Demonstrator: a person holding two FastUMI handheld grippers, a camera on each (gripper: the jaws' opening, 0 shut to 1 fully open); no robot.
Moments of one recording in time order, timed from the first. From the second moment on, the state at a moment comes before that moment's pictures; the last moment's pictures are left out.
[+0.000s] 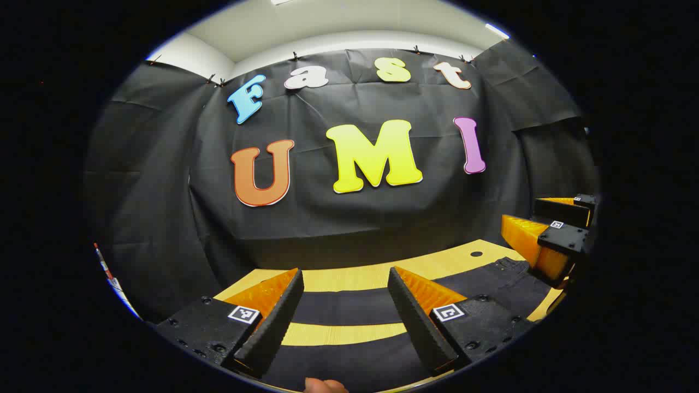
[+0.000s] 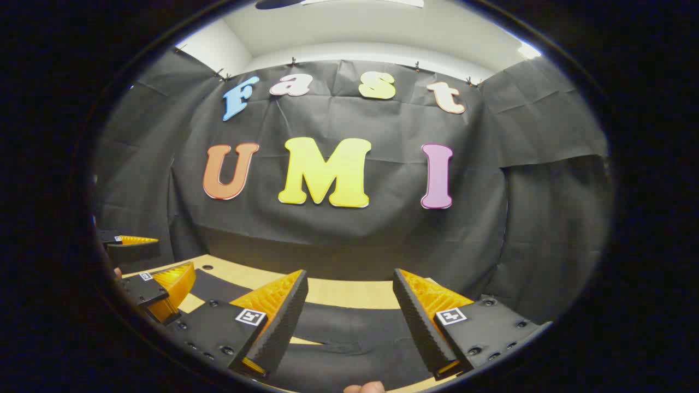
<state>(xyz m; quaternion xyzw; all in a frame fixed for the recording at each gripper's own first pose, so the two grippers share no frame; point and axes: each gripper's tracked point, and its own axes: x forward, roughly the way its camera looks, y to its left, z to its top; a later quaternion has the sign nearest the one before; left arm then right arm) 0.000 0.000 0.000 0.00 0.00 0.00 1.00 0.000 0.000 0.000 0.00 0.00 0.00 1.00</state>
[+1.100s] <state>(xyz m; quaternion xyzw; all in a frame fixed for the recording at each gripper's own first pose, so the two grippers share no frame) 0.001 0.014 -0.012 0.00 0.03 0.02 1.00 0.008 0.017 -0.013 -0.01 0.02 0.03 1.00</state>
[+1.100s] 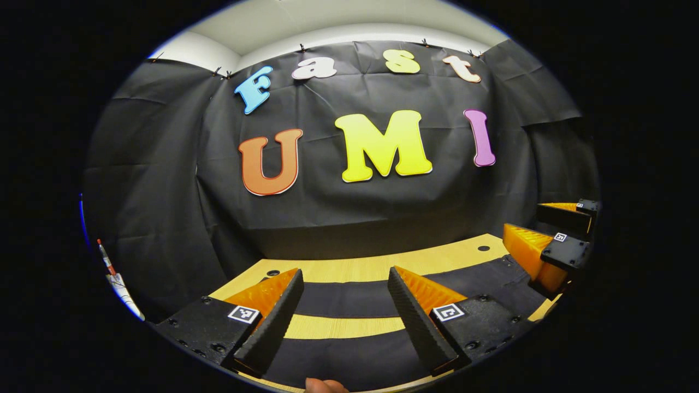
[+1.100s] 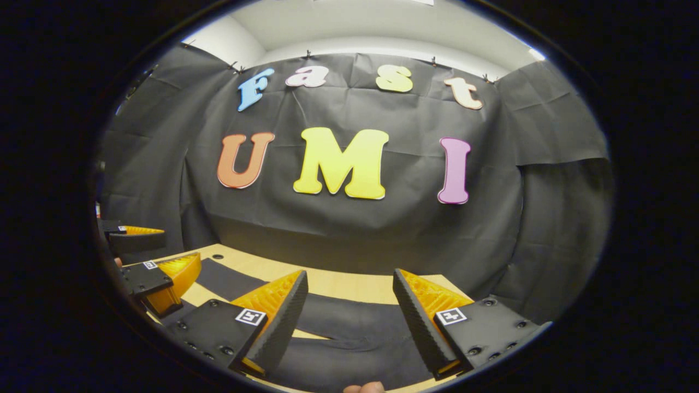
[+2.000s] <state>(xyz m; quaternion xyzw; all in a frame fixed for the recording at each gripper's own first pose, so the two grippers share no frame) -0.127 0.144 -0.220 -0.41 0.32 0.22 0.83 -0.008 0.008 -0.032 -0.03 0.05 0.04 1.00</state>
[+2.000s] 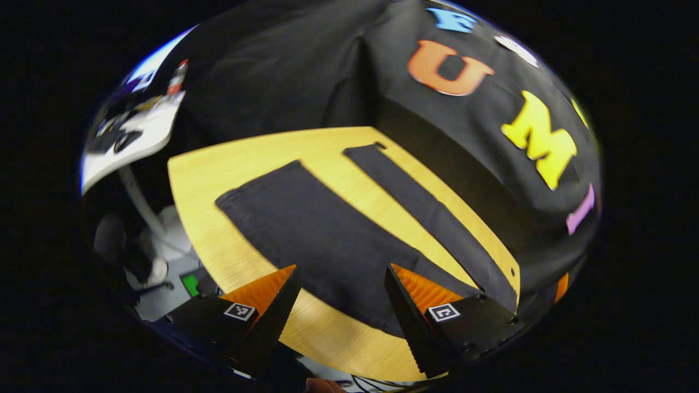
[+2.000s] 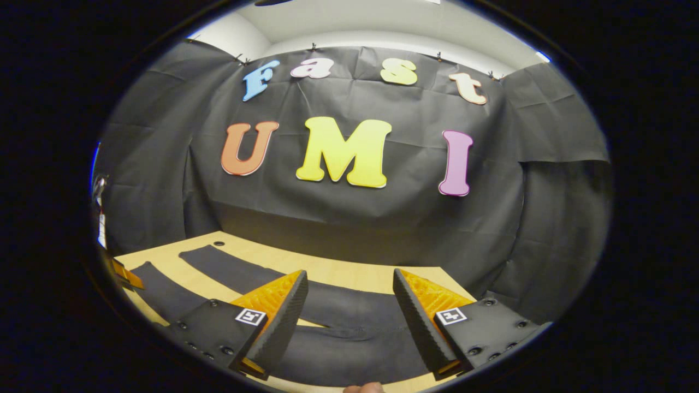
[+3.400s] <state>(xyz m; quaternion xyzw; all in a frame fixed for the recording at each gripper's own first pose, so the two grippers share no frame) -0.055 0.179 -0.262 -0.59 0.28 0.21 0.73 -0.010 -0.060 -0.067 -0.03 0.11 -0.05 0.99</state>
